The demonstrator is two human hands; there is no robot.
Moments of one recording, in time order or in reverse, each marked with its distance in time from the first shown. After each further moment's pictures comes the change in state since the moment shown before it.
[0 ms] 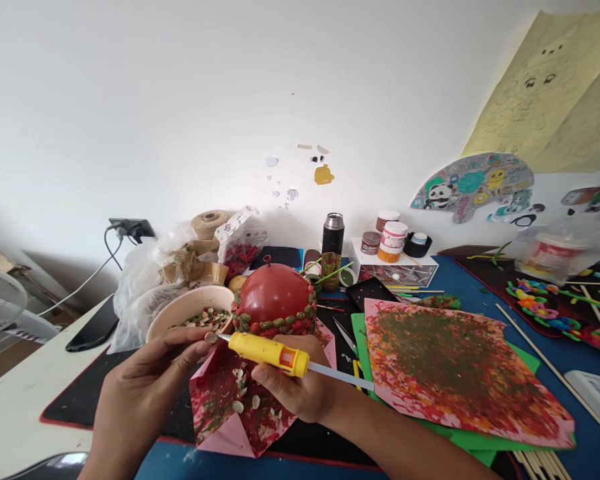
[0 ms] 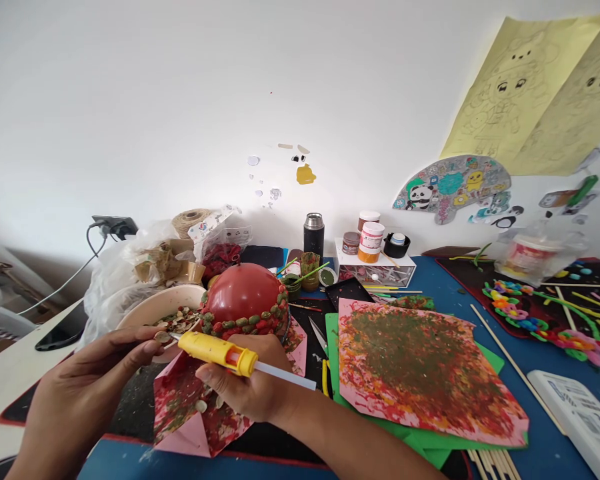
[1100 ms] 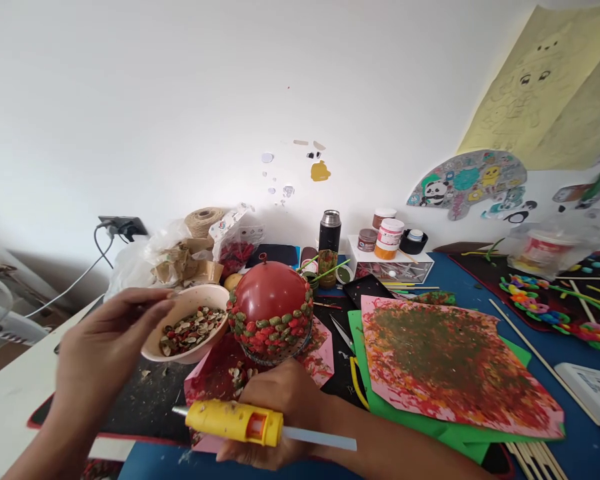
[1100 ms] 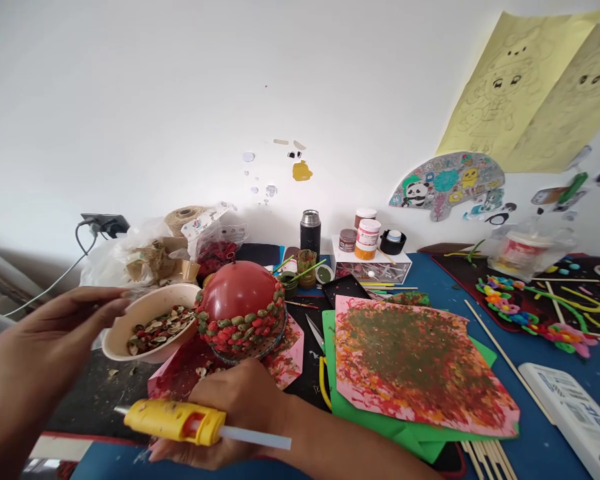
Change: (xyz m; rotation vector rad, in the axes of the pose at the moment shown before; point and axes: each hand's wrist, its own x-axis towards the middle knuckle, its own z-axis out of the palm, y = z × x) left_hand 0.058 0.028 -0.016 0.192 0.180 0.218; right_hand -0.033 0.025 0.059 -0.029 -0.199 -0.136
